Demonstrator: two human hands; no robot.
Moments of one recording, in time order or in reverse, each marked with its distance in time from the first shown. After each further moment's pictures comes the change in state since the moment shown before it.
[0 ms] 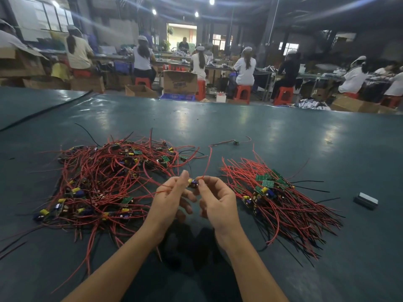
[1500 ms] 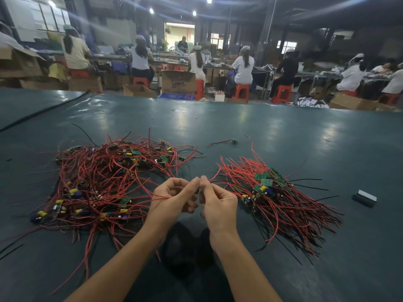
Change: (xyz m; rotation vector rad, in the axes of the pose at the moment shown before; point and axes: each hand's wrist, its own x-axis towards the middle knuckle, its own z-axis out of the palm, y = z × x) left_hand -0.001 -0.002 0.007 -0.088 0.043 0.044; right_hand -0.009 -0.009 0.014 0.072 0.170 0.090
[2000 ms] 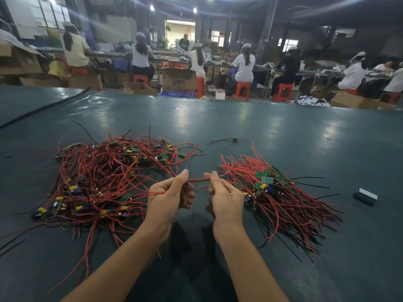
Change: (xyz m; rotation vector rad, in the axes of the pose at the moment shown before) left_hand -0.003 0.006 0.005 -0.059 0.116 -0.023; right_hand 0.010 -0.001 -0.005 0.024 0.132 0.105
